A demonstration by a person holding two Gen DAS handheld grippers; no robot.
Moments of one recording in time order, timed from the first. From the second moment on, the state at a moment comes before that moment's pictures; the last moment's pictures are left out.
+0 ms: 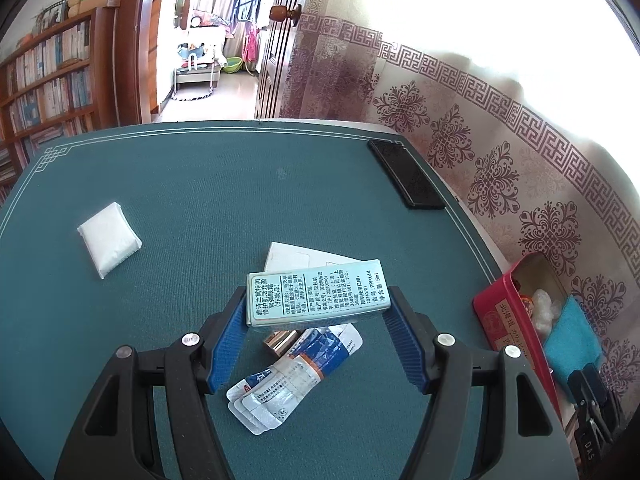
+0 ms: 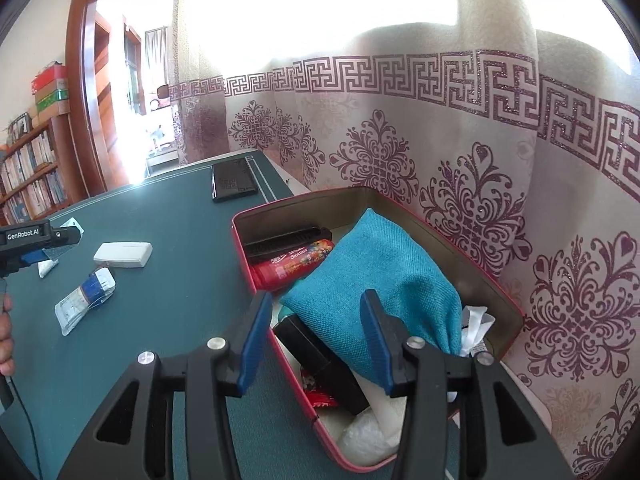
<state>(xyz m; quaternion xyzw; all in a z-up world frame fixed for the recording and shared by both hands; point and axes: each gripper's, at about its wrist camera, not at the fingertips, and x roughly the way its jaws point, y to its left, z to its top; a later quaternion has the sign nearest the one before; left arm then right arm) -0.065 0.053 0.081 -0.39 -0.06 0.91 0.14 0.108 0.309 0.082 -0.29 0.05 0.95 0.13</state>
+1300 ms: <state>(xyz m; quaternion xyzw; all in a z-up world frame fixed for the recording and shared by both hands) -0.037 0.234 0.089 -0.47 -0.07 0.81 0.33 0.149 0.315 0.059 -0.32 0.10 0.94 0.06</state>
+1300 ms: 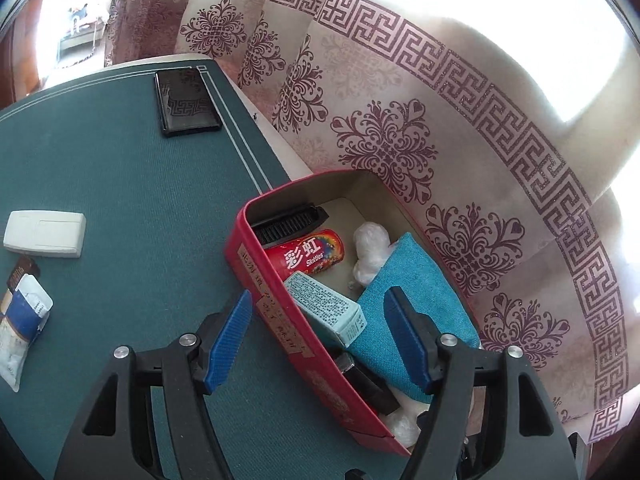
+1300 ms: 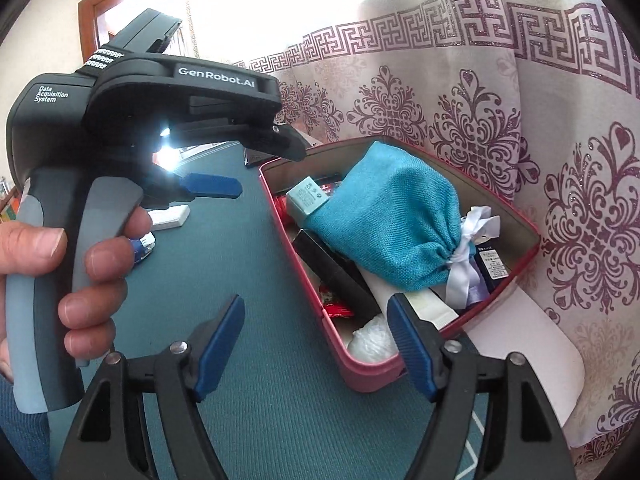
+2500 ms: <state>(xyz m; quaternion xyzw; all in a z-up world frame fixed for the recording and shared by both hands) -0.051 0.054 0.022 -0.47 0.00 0.87 0.15 0.148 0.275 0.069 -0.31 0.06 0.95 0.07</state>
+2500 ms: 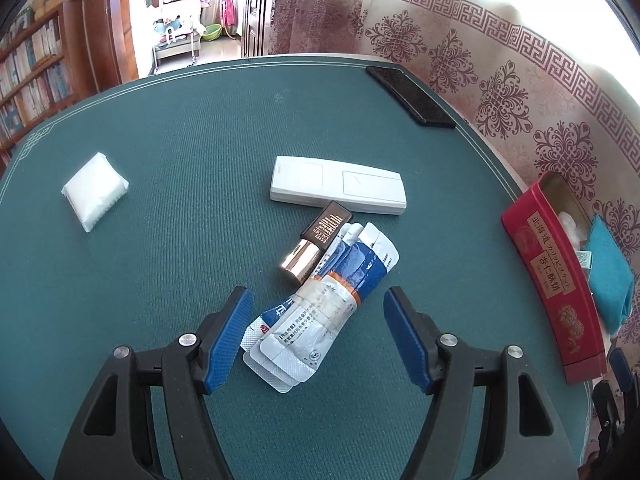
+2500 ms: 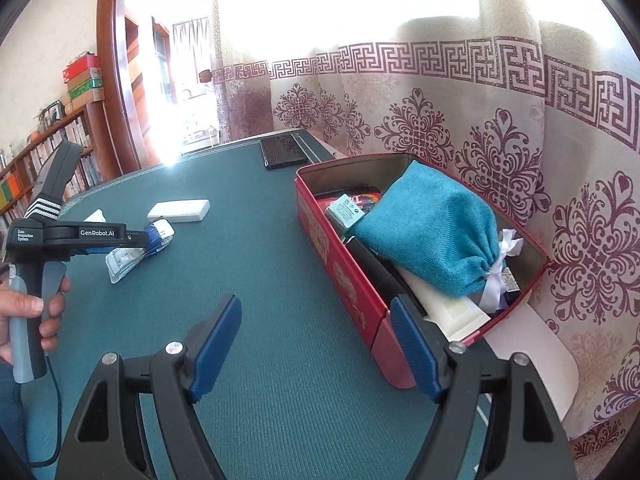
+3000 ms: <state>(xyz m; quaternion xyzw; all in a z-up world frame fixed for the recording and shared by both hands) -0.040 0.083 0.013 -0.46 0.06 0.87 0.16 0.147 0.267 0.070 -0.31 0.06 0.95 0.05</state>
